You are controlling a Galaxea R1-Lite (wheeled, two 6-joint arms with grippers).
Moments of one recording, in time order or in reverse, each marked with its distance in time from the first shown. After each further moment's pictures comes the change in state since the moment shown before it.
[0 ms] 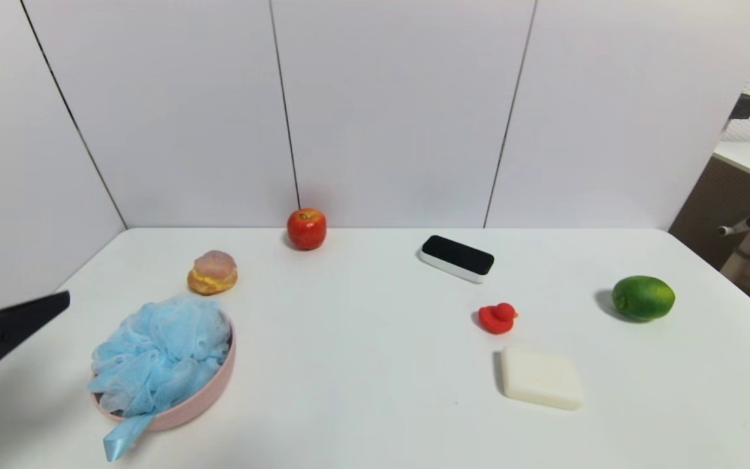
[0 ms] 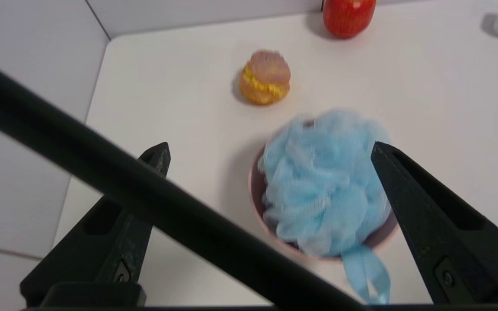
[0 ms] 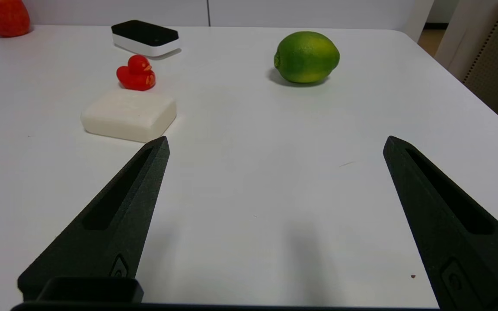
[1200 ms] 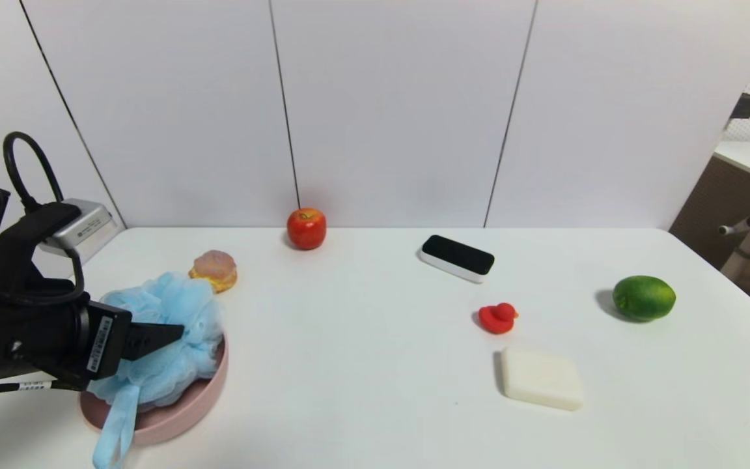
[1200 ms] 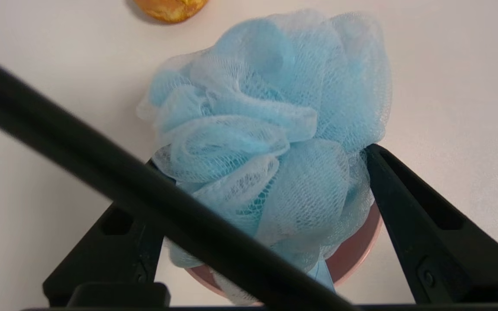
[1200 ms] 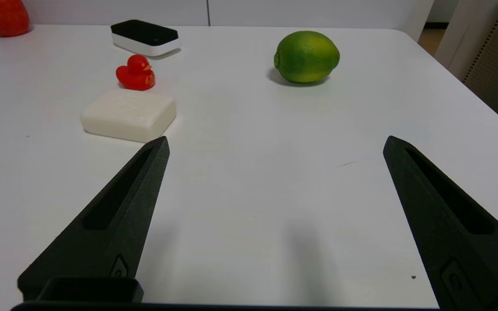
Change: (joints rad) left arm -0.180 0.390 -0.136 0.127 0.000 -0.043; right arm 0.000 0.000 0.000 0.000 0.000 0.000
